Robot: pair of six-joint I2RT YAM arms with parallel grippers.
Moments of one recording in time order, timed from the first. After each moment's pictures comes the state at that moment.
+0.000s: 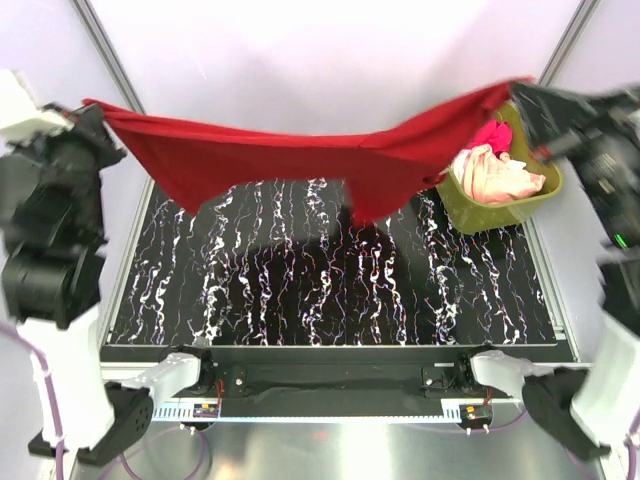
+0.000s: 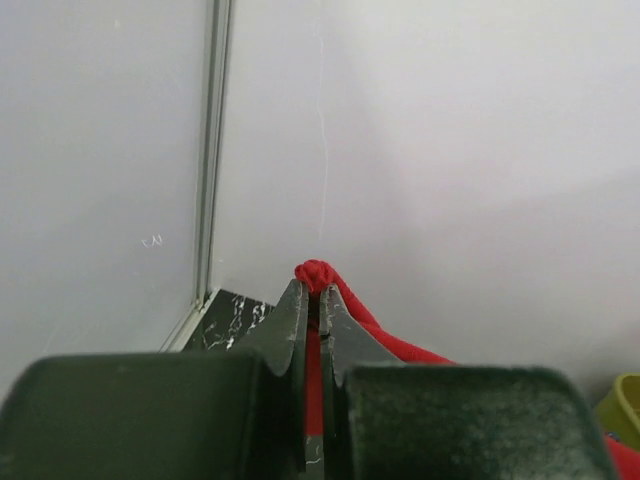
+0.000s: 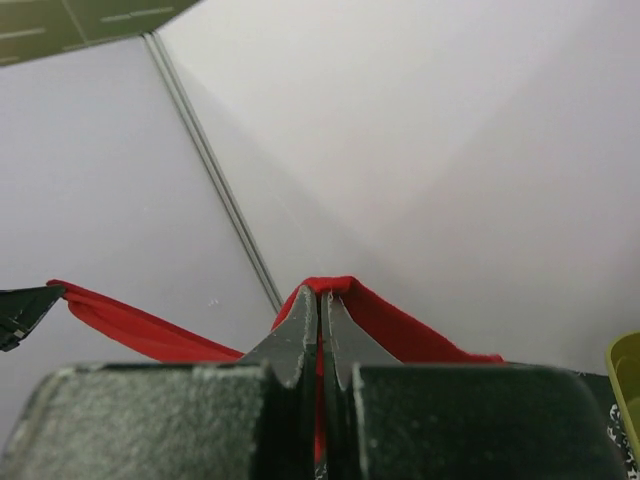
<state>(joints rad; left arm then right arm) -0.16 1.06 1.96 -0.66 -0.39 -0.16 0.23 1.17 2.24 -0.67 -0.17 0.44</state>
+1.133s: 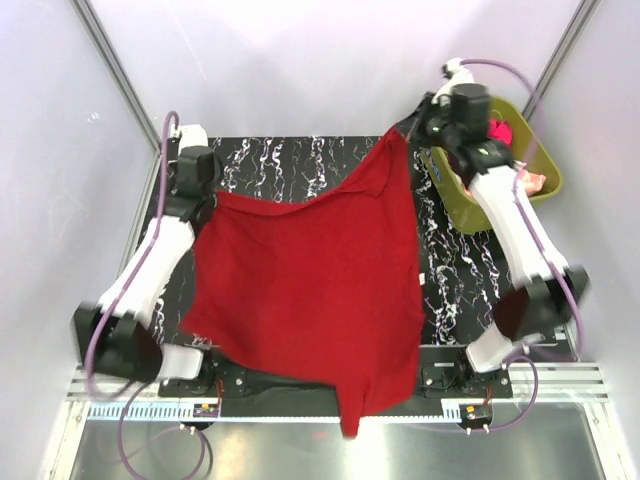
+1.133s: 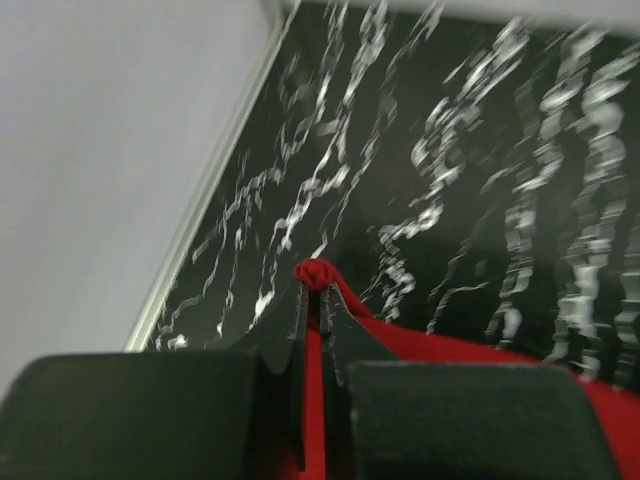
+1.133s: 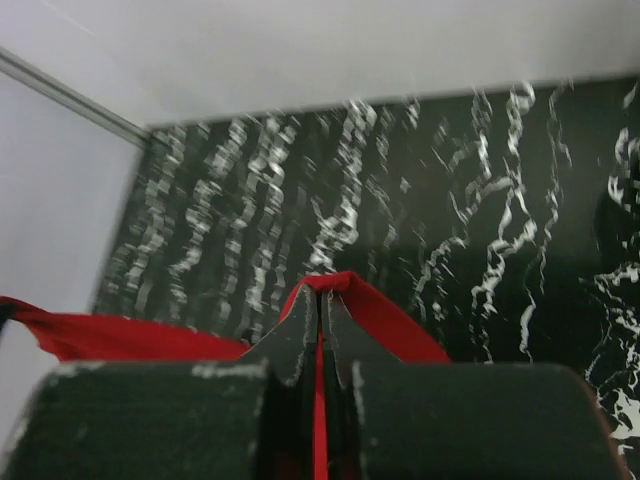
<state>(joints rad) -0.20 1.32 1.19 -0.34 -0.58 -0.07 0.23 1.59 1.73 -0.40 -0.17 0.45</state>
